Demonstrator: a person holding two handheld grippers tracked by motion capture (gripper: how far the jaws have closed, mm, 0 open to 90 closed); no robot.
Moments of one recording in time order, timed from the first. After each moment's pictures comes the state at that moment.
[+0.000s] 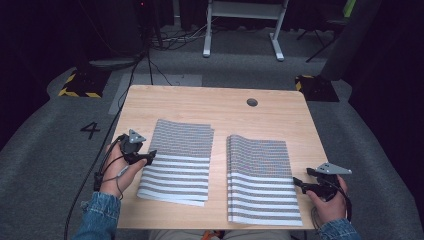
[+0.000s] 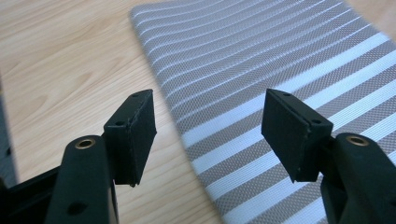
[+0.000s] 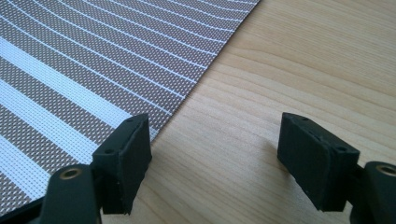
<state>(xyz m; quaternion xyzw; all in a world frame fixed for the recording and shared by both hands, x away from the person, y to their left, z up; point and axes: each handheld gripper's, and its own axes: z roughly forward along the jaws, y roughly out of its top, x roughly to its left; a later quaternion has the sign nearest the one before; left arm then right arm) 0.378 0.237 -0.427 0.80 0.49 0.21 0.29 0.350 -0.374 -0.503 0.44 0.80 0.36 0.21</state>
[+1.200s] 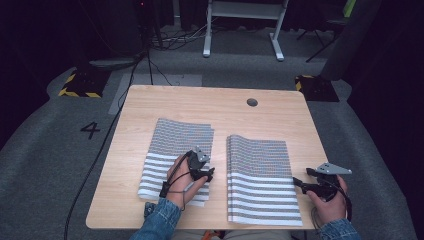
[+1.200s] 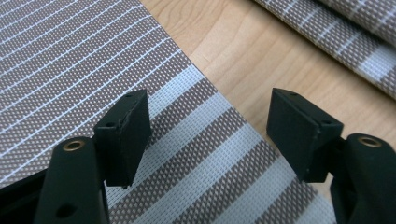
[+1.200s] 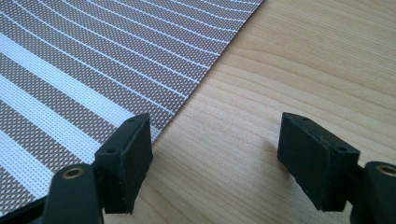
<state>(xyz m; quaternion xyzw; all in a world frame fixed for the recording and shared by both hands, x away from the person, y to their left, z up) 0.380 0.068 -0.498 0.84 0.40 0.16 0.33 0.350 -0.374 -0.503 0.44 0.80 0.36 0.20</state>
